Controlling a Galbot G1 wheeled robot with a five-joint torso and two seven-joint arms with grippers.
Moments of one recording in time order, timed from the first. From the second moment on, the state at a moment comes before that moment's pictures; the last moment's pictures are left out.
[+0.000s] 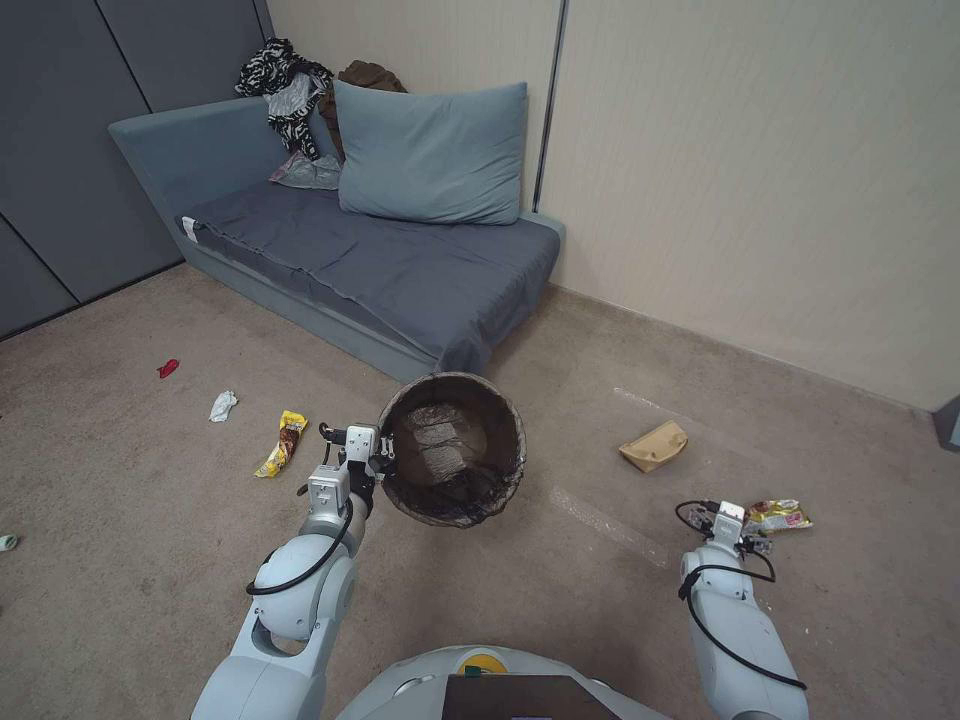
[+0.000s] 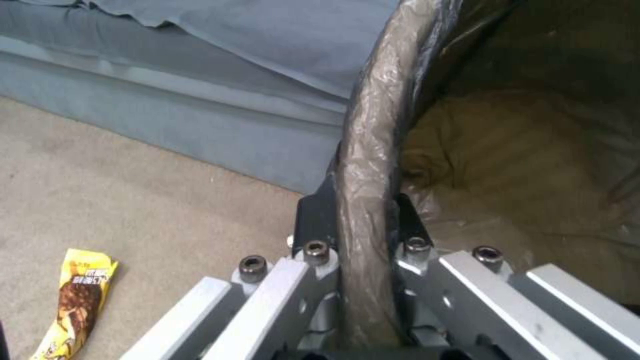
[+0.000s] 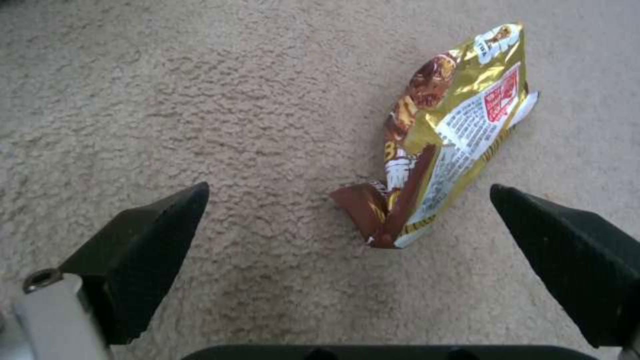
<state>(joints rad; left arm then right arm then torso) 1.48 -1.41 -0.41 -2.18 -0.12 0.48 -0.07 -1.02 1.37 0.89 0.92 0.05 -0.09 0.33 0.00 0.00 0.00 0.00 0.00</state>
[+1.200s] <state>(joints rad) 1.49 -1.41 -0.41 -2.18 -0.11 0.48 -0.07 -0.92 1.32 0.91 0.68 0.07 0.03 0.30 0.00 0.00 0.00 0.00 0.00</state>
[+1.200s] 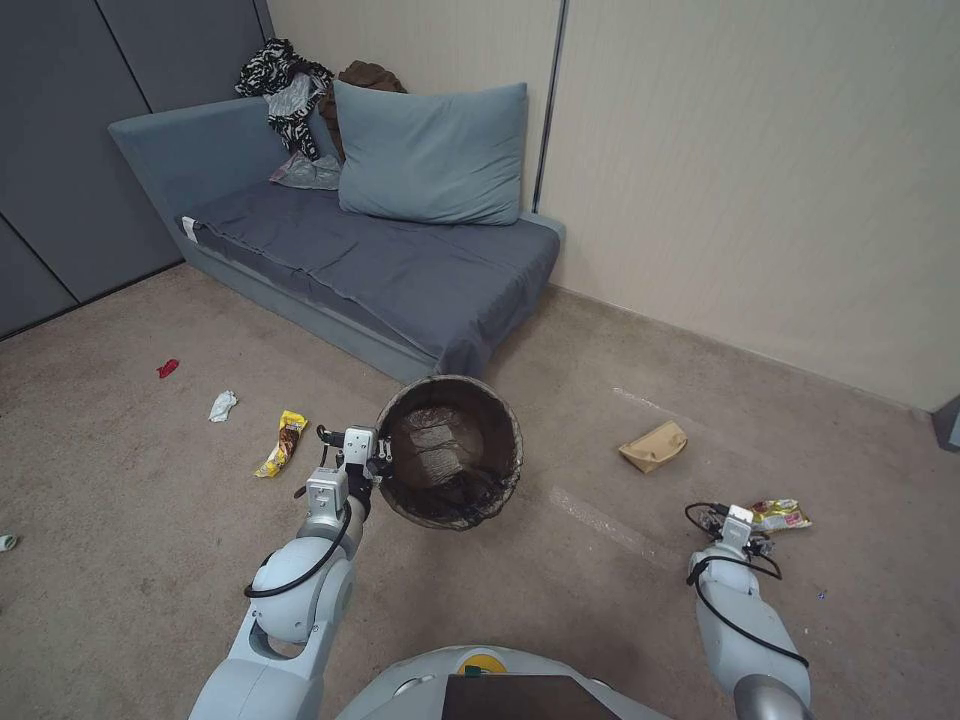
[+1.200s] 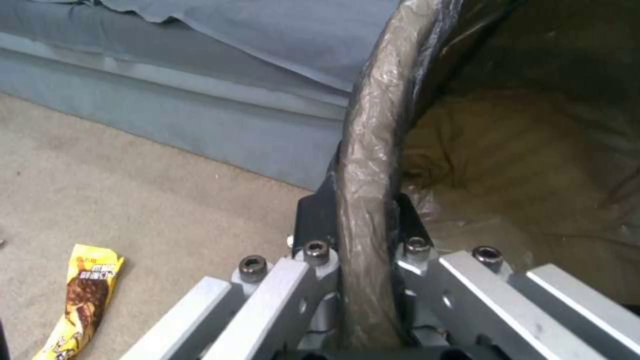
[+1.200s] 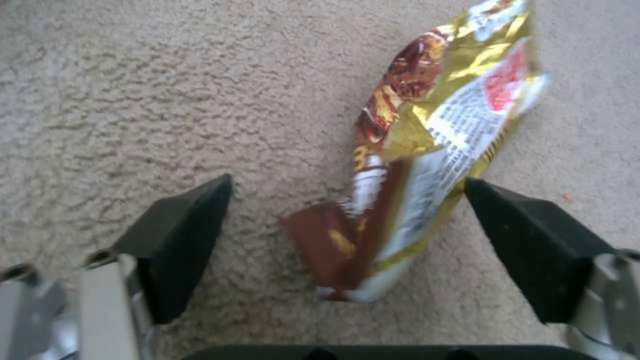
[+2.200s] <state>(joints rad) 1.48 -1.40 -0.41 -2.19 -0.12 0.48 -0.07 -0.92 1.29 0.96 0.62 0.08 0.05 0.30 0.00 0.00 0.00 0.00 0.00</state>
